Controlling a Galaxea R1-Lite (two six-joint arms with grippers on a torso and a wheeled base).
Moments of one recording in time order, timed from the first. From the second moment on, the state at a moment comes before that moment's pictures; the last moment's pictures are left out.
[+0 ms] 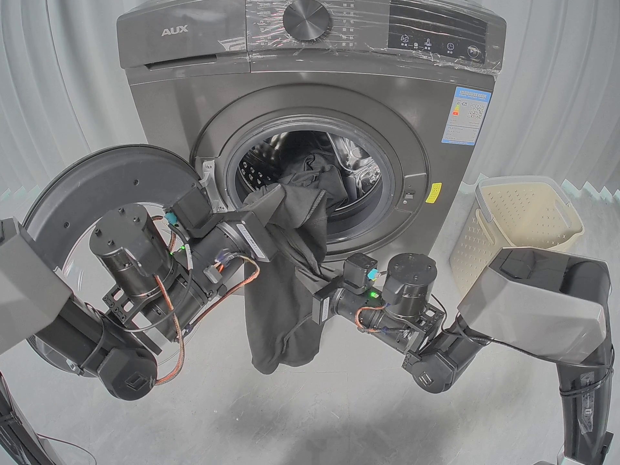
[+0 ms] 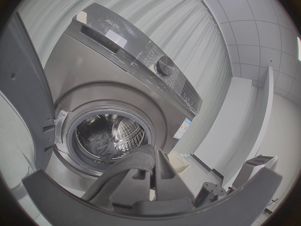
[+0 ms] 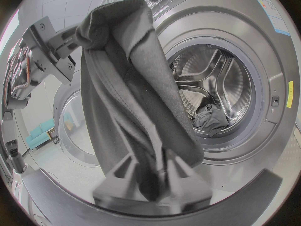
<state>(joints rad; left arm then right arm) -0.59 1.89 -0.66 -1.49 -0.01 -0.39 0.69 2.37 -1.01 -1.38 0.09 0.05</state>
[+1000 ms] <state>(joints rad) -0.50 1.89 -0.66 -1.54 0.02 -0.39 0.61 2.07 -0.76 -1.36 0.06 0.02</state>
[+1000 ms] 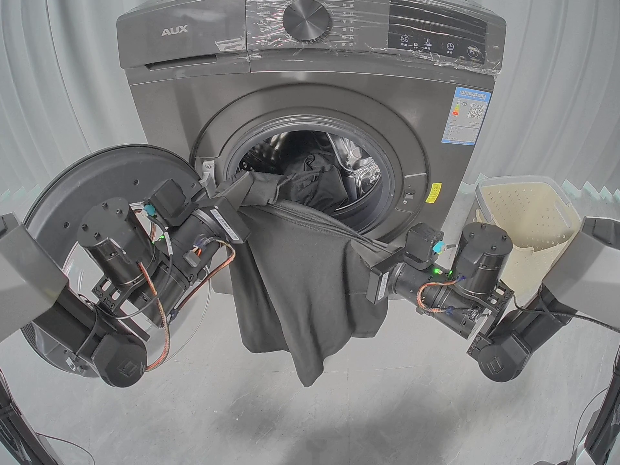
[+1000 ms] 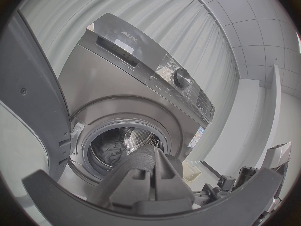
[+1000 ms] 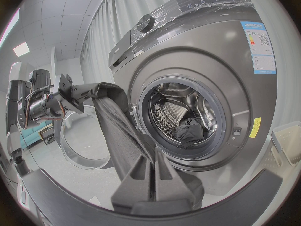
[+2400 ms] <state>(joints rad) -0.45 1.78 -0.61 -1.54 0.04 -0.24 0.55 1.93 -0.82 -1.36 0.03 0.02</state>
